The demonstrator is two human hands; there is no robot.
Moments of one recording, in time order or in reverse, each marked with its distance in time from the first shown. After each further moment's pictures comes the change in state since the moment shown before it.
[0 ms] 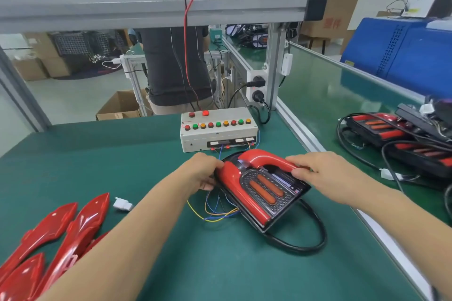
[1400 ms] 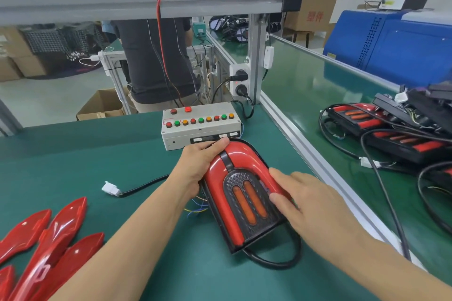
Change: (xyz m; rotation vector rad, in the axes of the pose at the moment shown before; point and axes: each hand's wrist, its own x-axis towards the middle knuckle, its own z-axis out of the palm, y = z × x) left_hand -0.019 0.007 0.025 -0.492 -0.046 0.244; right_hand -0.060 -0.019 0.044 0.020 0.304 -0.075
